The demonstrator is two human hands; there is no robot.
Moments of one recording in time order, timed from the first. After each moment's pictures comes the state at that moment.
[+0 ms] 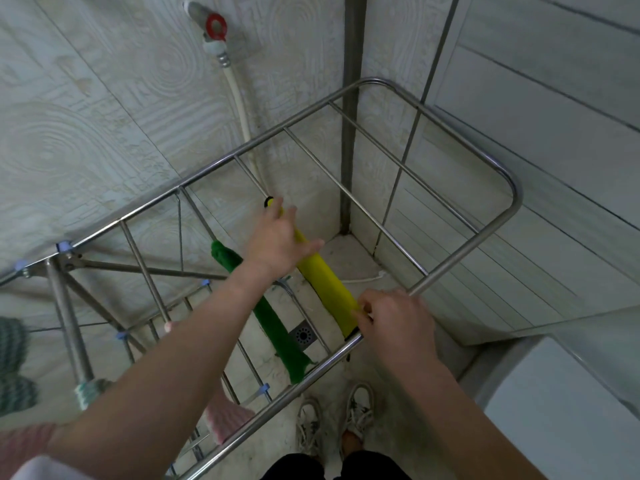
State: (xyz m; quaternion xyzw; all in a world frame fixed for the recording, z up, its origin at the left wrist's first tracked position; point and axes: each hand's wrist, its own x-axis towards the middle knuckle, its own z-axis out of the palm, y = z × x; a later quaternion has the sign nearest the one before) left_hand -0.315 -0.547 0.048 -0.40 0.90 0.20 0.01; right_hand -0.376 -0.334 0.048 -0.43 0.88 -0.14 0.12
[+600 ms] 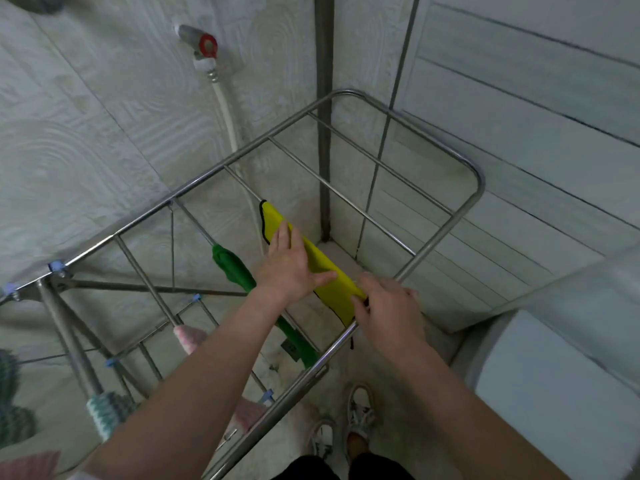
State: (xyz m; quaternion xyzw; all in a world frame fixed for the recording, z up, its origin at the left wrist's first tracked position) left_hand -0.291 -0.510 0.034 -0.35 0.91 0.21 0.10; right_hand -0.347 -0.328 0.041 -0.38 0.90 -0.18 0.09
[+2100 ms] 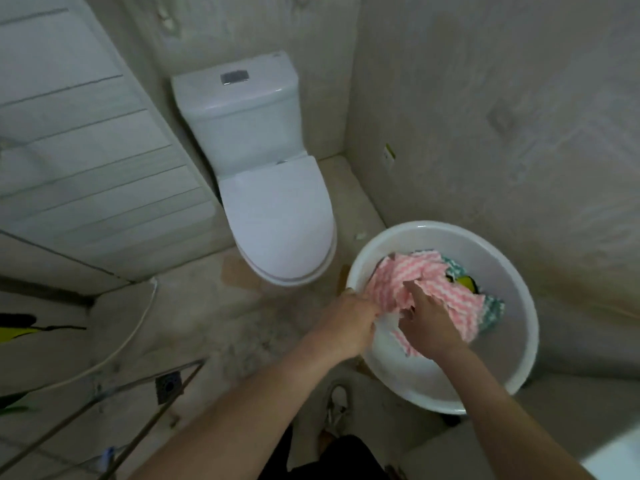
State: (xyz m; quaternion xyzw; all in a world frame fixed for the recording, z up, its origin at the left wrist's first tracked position) left_hand -0.123 0.044 -0.016 0.42 0.86 0.15 0.26; right_hand -0.036 0.191 -0.033 0.30 0.88 -0.31 0.17
